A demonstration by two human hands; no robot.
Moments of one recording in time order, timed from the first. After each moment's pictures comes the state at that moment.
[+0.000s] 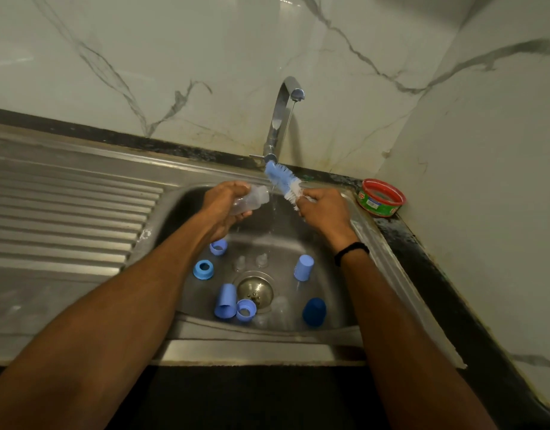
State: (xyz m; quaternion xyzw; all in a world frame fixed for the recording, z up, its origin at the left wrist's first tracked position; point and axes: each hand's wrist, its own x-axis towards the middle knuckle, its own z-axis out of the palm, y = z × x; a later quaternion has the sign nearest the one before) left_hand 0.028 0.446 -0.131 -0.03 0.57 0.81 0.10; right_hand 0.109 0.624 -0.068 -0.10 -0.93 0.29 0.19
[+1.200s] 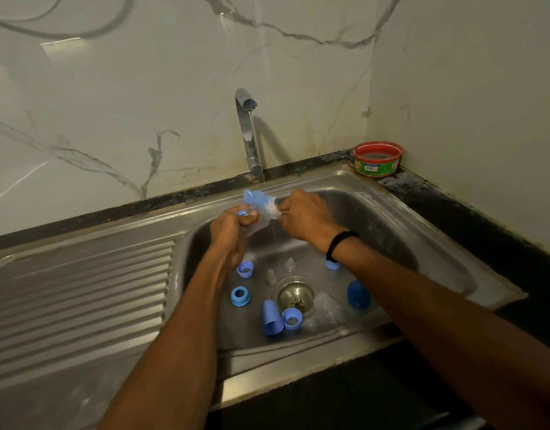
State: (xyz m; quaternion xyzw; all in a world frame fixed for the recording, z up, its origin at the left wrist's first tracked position) left_hand 0.028 0.451 -0.121 0.00 0.64 0.76 0.11; right_hand 0.106 0.587 -0.084 -0.10 -0.96 0.22 0.14
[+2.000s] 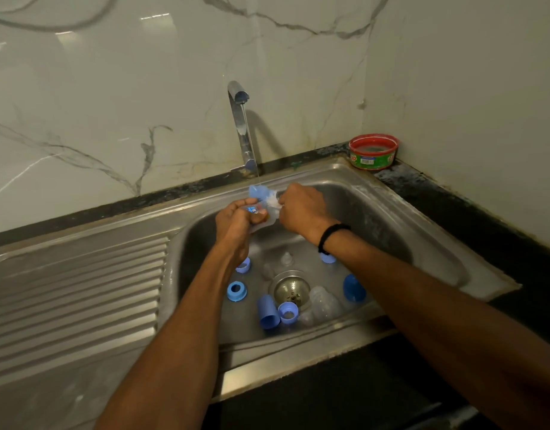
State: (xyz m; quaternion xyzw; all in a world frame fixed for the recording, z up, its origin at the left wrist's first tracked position) left_hand 0.030 0.464 -0.128 0.01 0.64 0.77 0.07; right_hand 0.110 0.586 -0.080 -0.13 -0.95 0.23 0.15
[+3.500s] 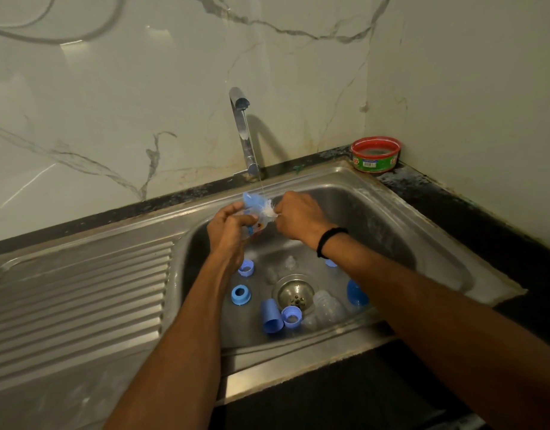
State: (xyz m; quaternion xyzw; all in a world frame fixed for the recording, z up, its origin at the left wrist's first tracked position) left_hand 0.039 0.452 -0.126 -0.01 0.62 0.78 0.04; right_hand 0.112 0.582 -0.079 -0.10 -0.96 0.24 0.12
